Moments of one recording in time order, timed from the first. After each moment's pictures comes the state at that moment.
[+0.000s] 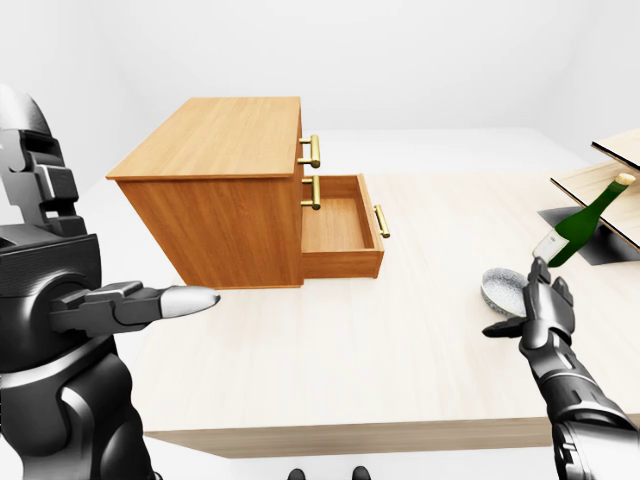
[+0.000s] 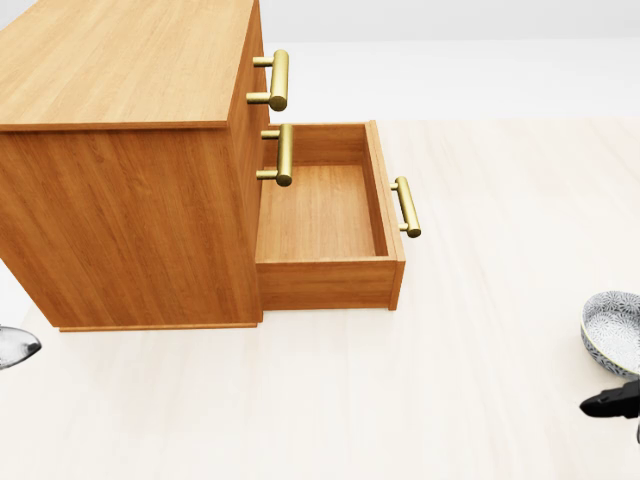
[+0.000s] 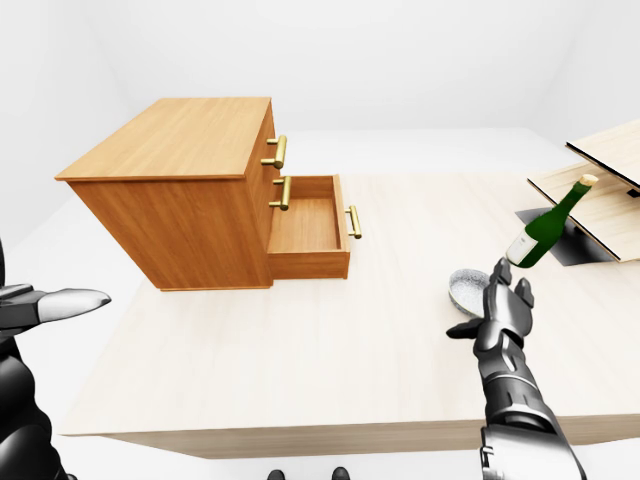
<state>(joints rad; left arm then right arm) -0.14 0.18 0.37 -0.86 -0.33 0.09 0.01 -0.47 -0.56 -0.15 1.13 -0.55 -0.09 -0.40</state>
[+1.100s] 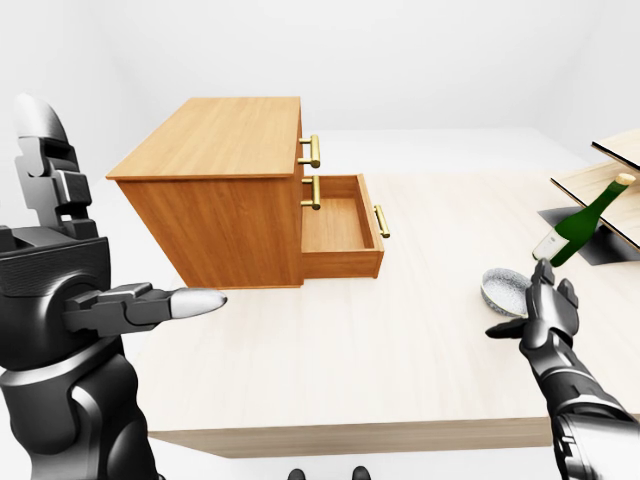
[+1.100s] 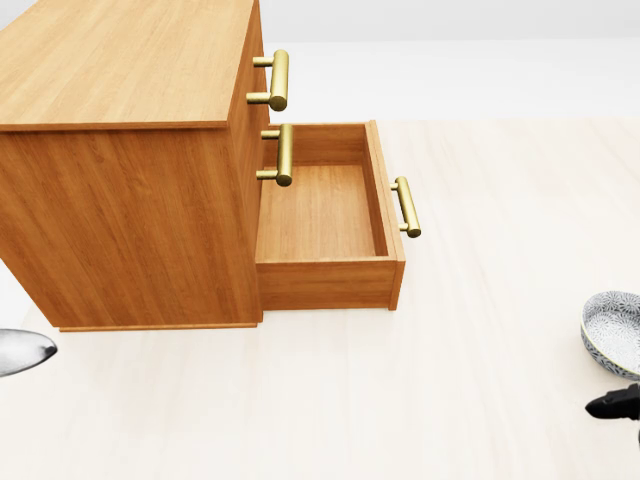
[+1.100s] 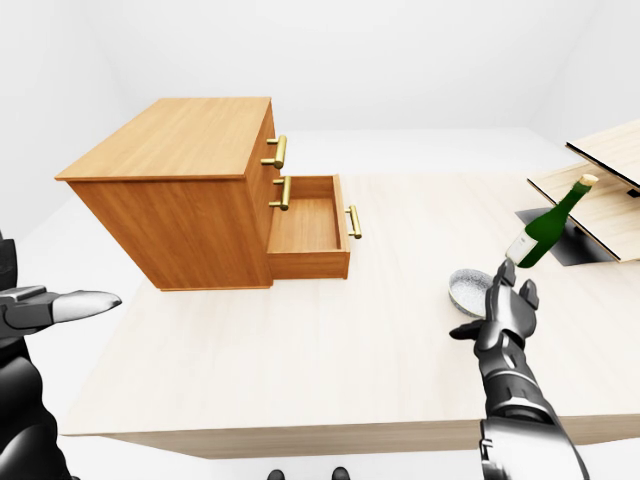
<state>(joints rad) -0.12 0.16 0.35 -0.85 -0.31 0.09 -0.01 -0.50 -0.57 -0.13 1.22 -0.55 -0.09 -0.45</state>
